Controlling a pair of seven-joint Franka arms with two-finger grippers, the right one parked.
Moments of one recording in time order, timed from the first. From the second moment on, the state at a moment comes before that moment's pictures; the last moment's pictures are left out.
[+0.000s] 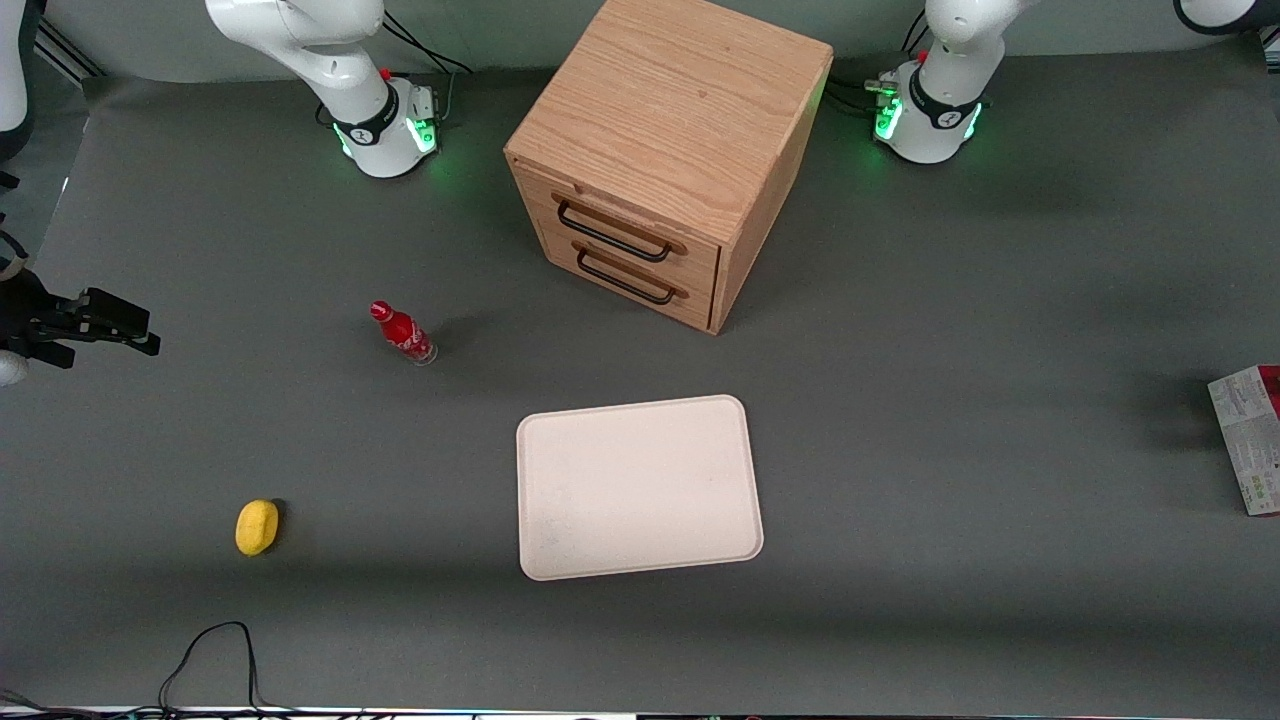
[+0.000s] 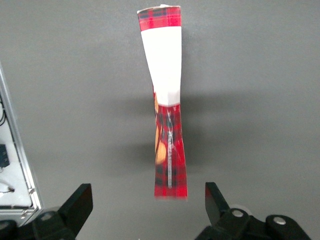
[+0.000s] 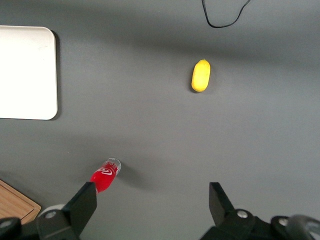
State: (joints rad) arm 0.62 0.70 -0.06 -1.31 0.18 1.95 0.55
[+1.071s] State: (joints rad) arm 0.61 0.81 -0.07 -1.31 0.13 2.10 0.54
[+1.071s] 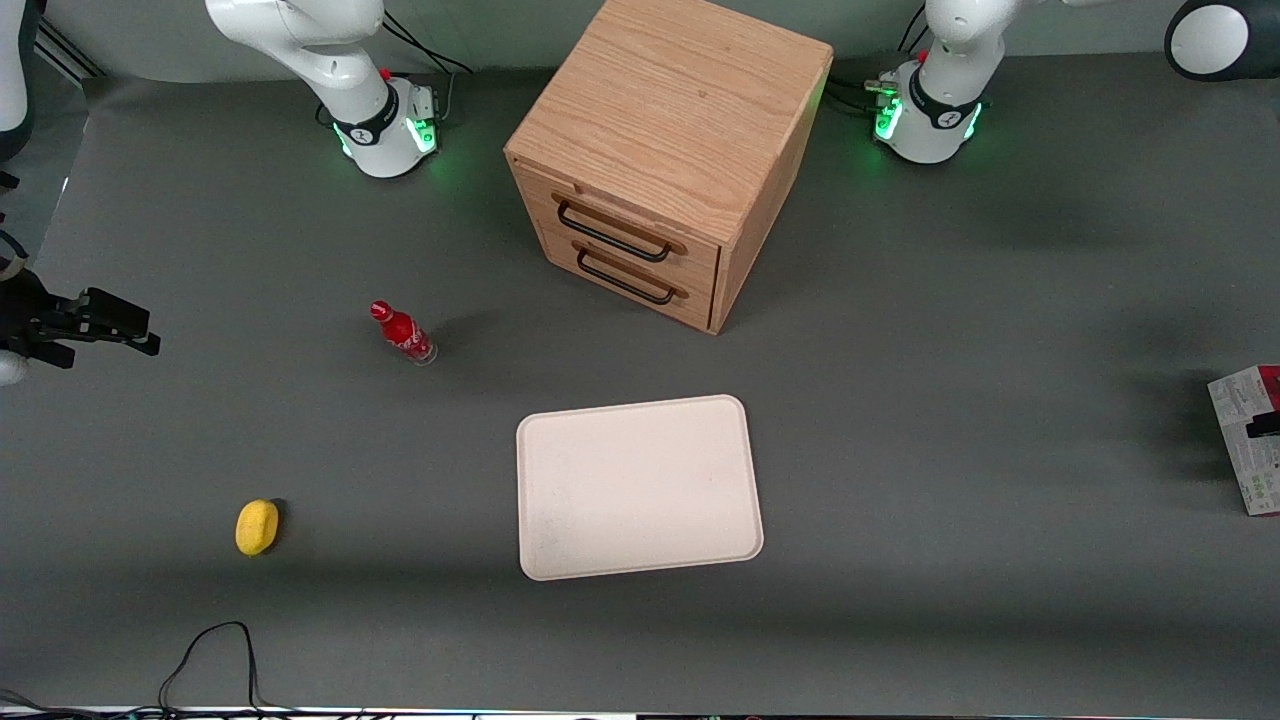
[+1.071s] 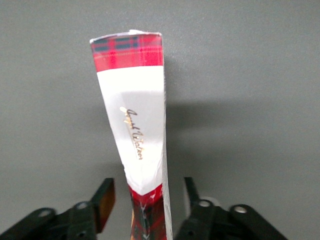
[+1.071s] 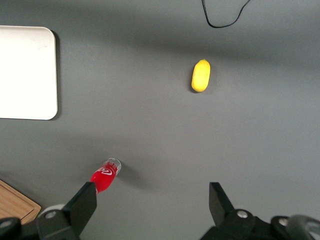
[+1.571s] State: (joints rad) arm 0.61 0.81 -0.07 -1.31 0.13 2.09 0.54
